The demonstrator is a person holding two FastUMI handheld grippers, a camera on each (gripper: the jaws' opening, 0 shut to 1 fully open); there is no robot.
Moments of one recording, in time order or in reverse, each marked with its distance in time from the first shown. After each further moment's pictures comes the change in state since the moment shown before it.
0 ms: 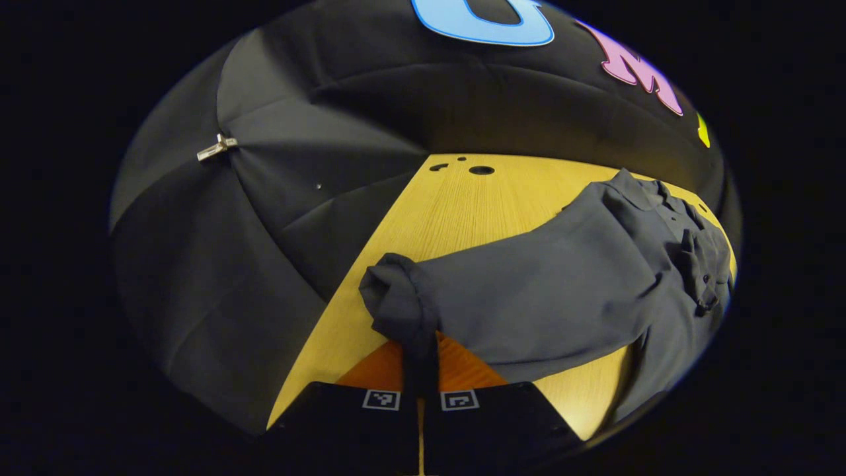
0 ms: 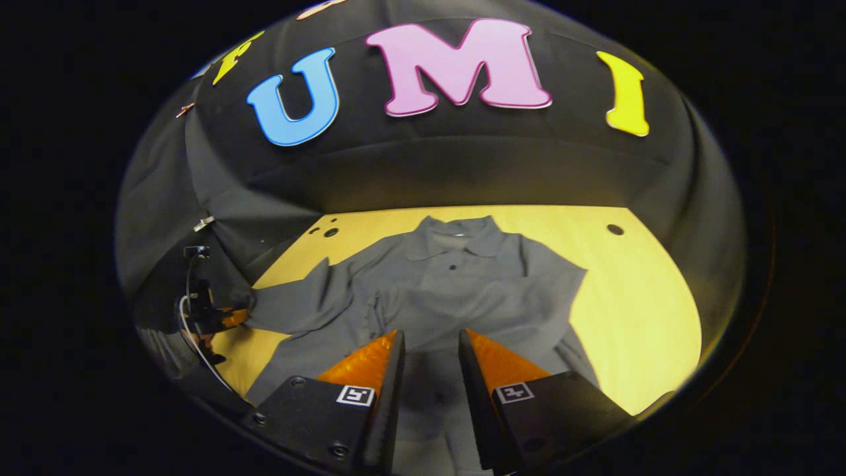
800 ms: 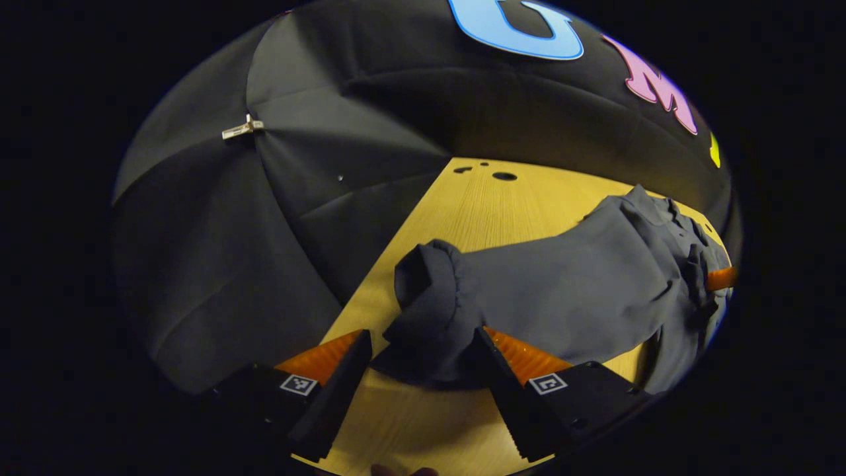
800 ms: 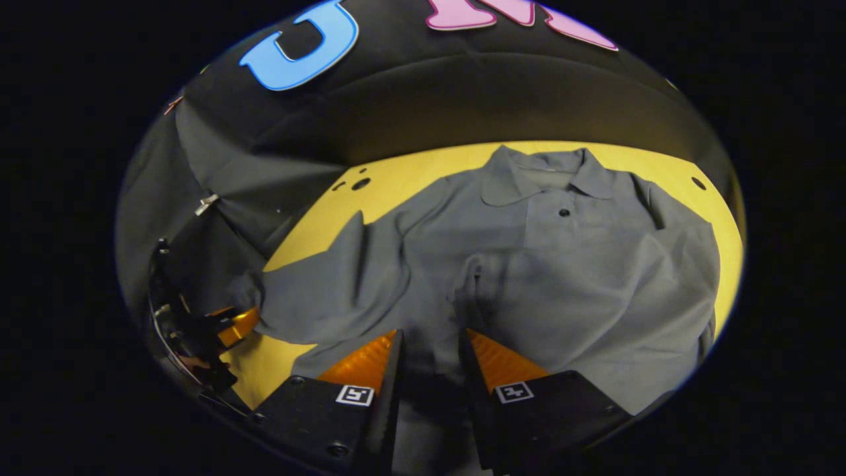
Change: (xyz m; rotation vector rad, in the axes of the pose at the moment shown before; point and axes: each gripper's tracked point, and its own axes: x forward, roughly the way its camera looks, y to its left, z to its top) left arm 0.020 0.037 -0.028 -0.110 0.023 0.016; right arm 0.131 0.150 -0.057 0.064 0.191 0.196
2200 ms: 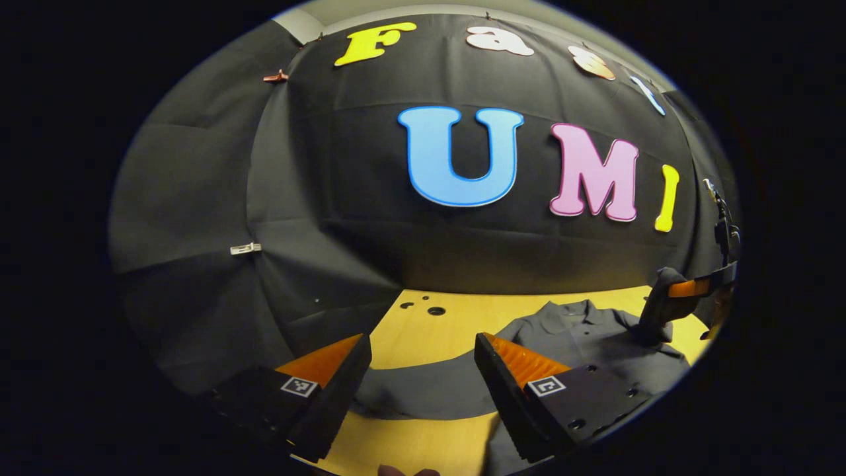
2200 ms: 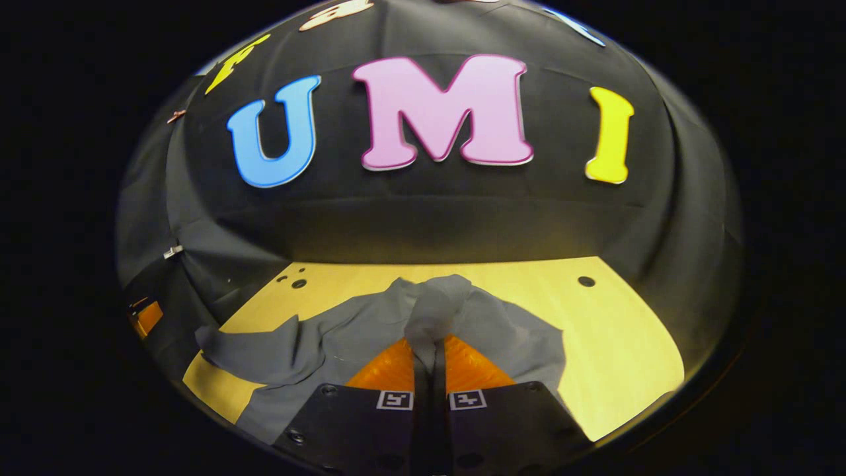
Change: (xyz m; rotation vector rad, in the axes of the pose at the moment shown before) left arm -0.188 -0.056 0.138 0.005 -0.448 -0.128; right arm -0.123 -0.094 0.108 -0.095 -0.355 -0.280
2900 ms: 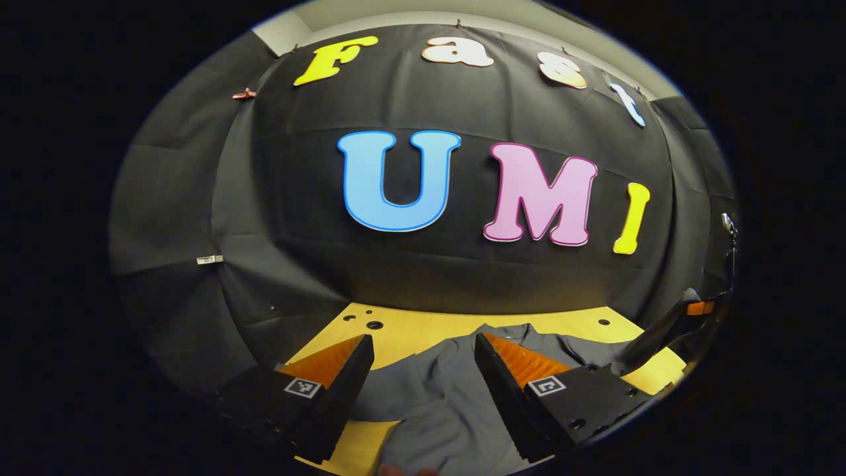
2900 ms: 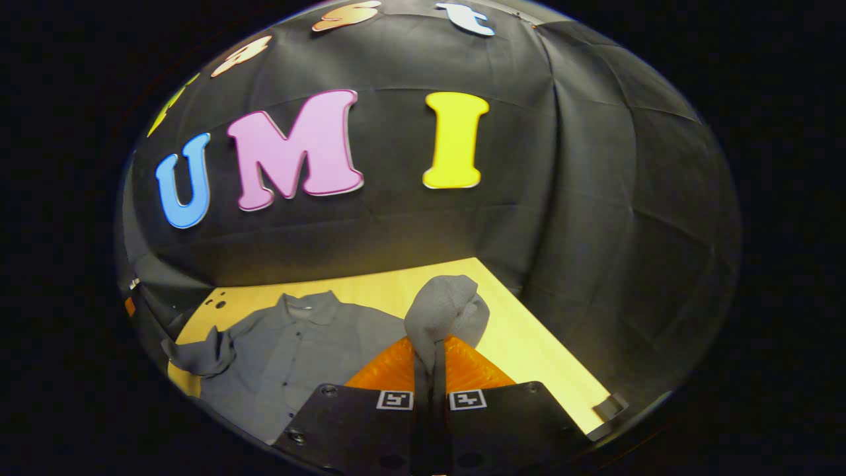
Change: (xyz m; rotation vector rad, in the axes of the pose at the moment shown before) left arm -0.043 -0.147 0.063 -0.050 -0.060 -0.112; right arm -0.124 -0.229 0.036 0.110 -0.105 -0.290
